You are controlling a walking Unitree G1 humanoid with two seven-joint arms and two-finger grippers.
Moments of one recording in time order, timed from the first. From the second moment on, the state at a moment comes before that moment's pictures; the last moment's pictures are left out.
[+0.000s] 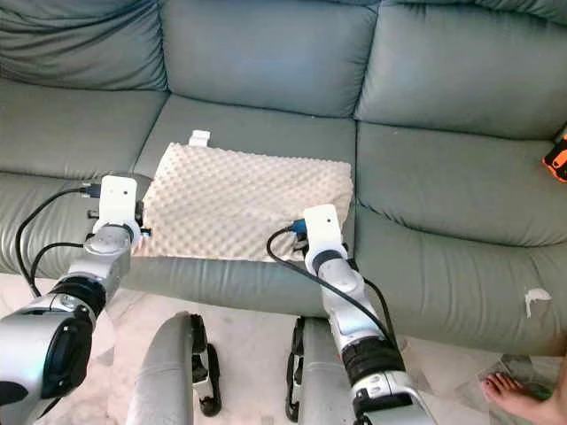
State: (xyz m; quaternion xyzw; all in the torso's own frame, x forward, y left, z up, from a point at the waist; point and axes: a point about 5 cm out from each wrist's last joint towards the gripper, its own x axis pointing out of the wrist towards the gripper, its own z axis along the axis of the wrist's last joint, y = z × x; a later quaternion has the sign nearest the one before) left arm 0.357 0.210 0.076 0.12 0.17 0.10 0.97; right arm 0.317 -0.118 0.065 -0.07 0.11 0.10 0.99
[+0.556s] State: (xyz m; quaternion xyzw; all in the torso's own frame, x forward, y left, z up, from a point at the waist) left arm 0.359 0.199 0.090 0.09 0.09 0.05 0.99; right arm 0.318 -0.108 0.065 -0.03 0.11 0.11 0.99
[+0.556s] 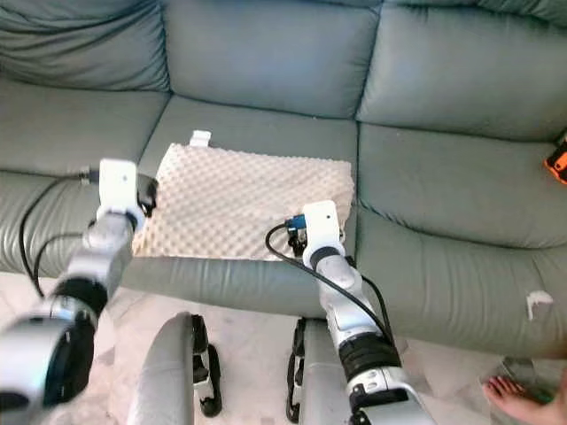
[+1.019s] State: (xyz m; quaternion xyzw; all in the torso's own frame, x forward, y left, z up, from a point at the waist) left arm 0.324 0.183 0.080 0.06 0.07 0.00 1.00; right arm 0.288 -0.113 0.053 0.02 0.16 0.08 0.98
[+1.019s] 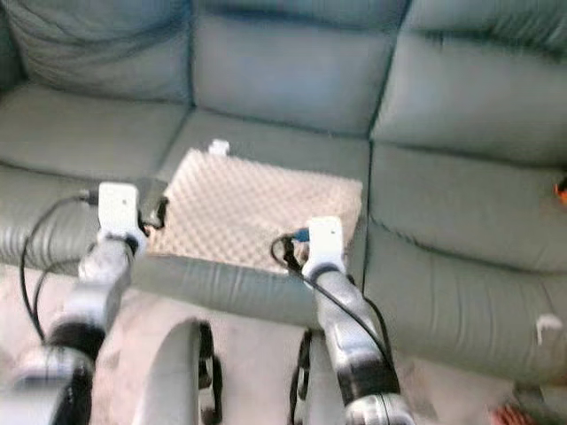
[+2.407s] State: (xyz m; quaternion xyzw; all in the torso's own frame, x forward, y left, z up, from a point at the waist) left arm 0.268 0.130 0.072 0.01 0.07 -0.07 1.00; right arm 0.251 -0.148 0.094 0.02 -0.01 0.09 1.00
